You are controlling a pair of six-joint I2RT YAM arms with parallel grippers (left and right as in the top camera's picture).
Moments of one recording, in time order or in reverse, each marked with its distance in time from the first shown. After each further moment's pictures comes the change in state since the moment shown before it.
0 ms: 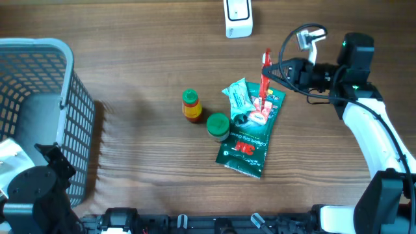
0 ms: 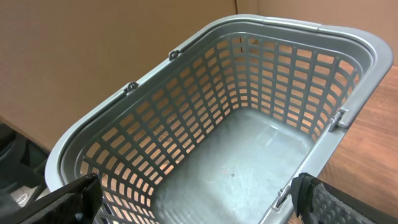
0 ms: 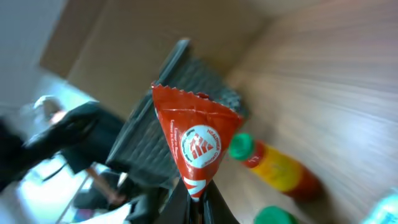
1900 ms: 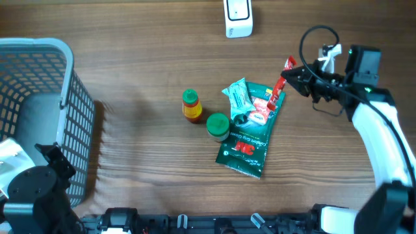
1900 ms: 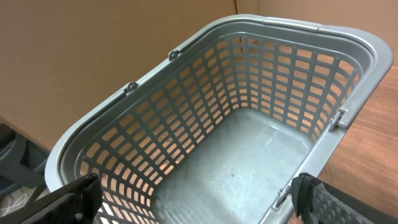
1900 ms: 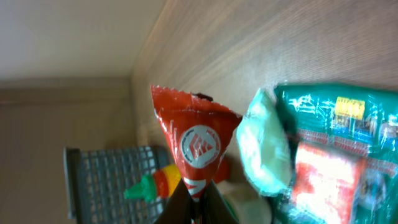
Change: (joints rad) left arm 0.000 0.000 0.000 -0.001 0.000 0.000; right arm -0.069 -0.062 0.002 -0.435 0.621 0.294
